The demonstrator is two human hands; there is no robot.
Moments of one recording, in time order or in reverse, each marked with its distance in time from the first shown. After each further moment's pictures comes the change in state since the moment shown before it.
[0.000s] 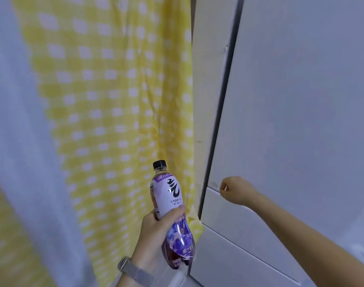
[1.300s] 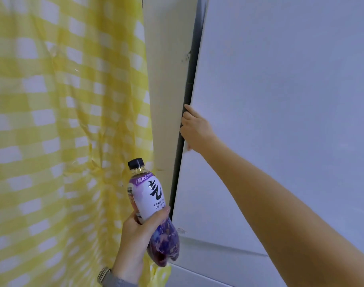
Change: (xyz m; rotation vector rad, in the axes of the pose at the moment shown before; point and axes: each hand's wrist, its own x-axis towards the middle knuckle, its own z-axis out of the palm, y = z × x) left_hand 0.192 0.040 0.055 -0.034 -0.177 0.033; right_hand 0.189 -0.031 -0.168 -1.142 0.386 -0.085
